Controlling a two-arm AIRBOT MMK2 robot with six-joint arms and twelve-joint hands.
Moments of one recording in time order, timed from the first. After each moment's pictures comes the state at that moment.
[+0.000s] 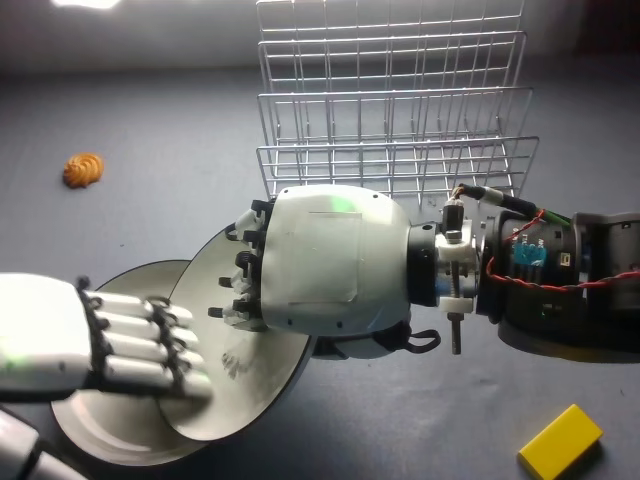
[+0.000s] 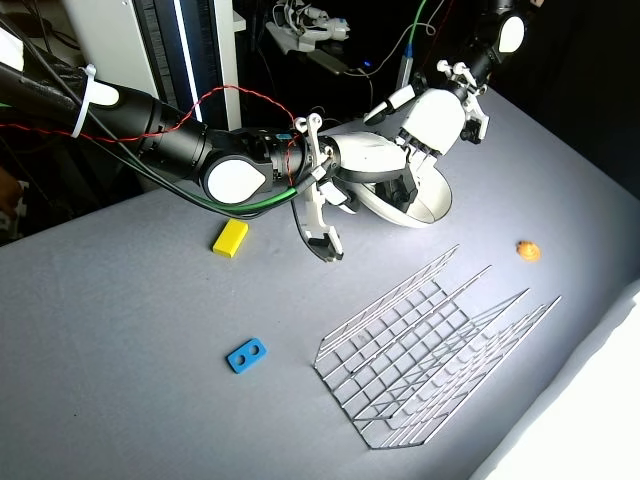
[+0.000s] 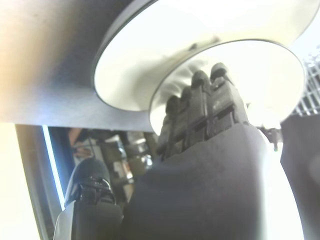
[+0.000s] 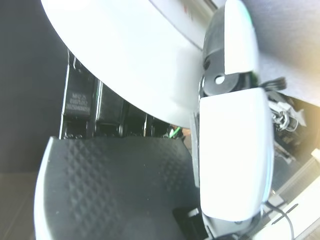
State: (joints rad) left arm 1.06 -0.83 1.24 1.08 -0.90 0.05; right arm -0.46 -1.37 1.12 -0.47 0.56 -1.16
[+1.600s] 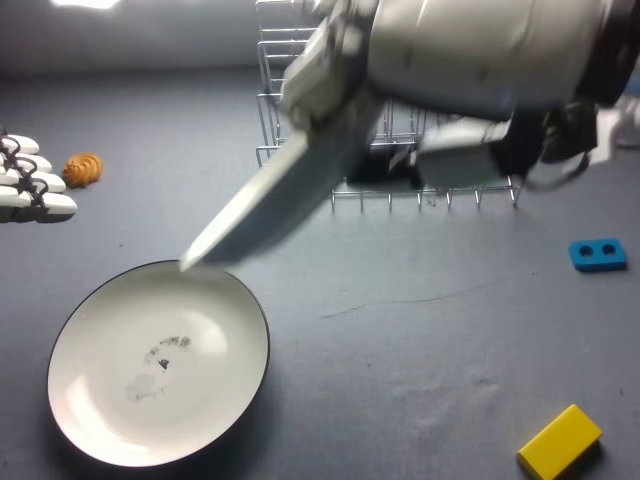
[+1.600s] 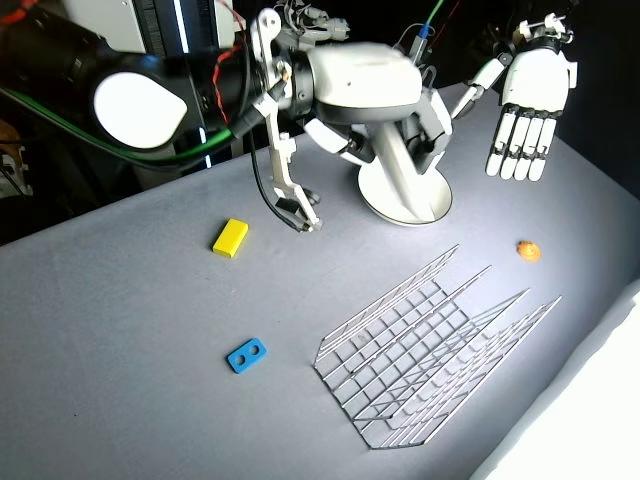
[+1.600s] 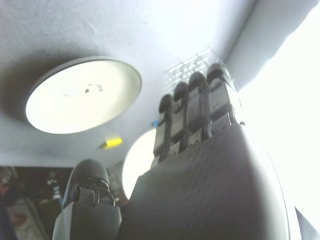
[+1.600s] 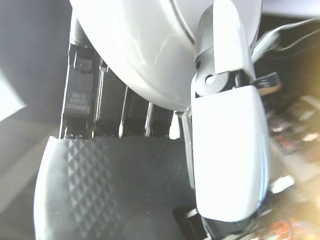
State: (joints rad) left arm 1.01 -0.67 1.35 0.93 -0.88 0.07; right arm -0.19 -1.02 0.91 -0.42 0.54 -0.78
